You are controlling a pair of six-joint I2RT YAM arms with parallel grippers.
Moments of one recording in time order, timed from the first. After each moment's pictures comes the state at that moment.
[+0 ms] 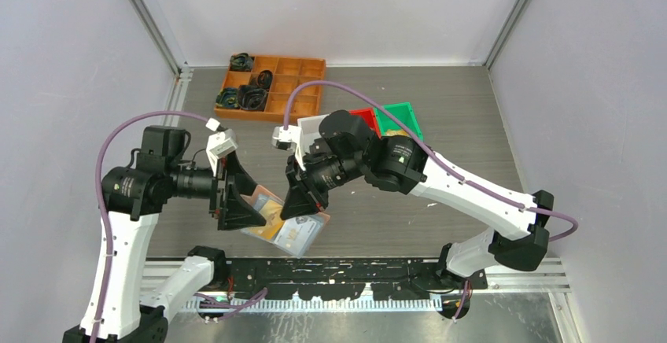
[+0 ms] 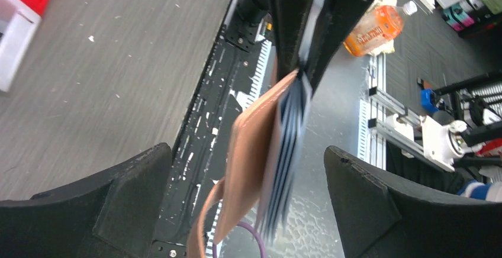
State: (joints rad) left arm -0.17 0.89 1.35 -1.40 1.18 0.34; right arm 1.14 1.41 1.59 -0.65 -0.61 0.24
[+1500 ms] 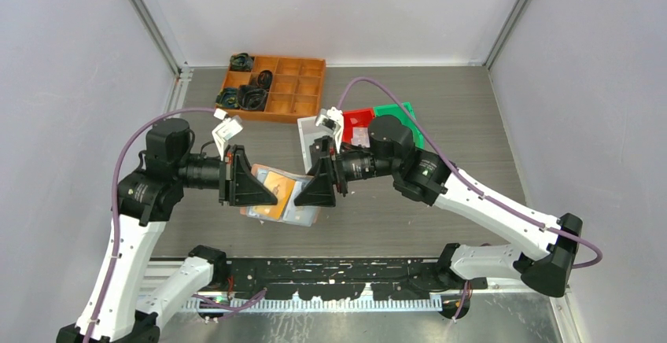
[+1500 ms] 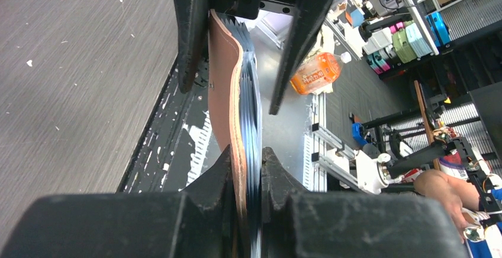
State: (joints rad) left arm -0.28 0.81 1.20 -0.90 1.22 -0.27; right arm 0.97 1.18 1.17 -0.15 -0.67 0.52
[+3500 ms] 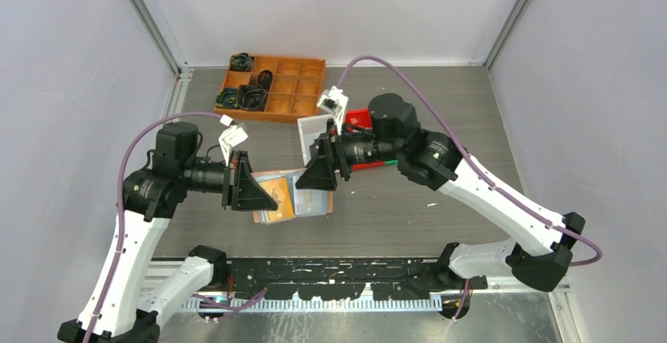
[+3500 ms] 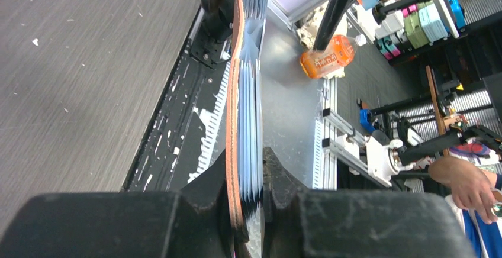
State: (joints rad) left arm -0.28 0.84 1.17 -1.03 1.22 -0.08; right arm 0.95 1.26 1.43 -0.46 -0.62 0.45
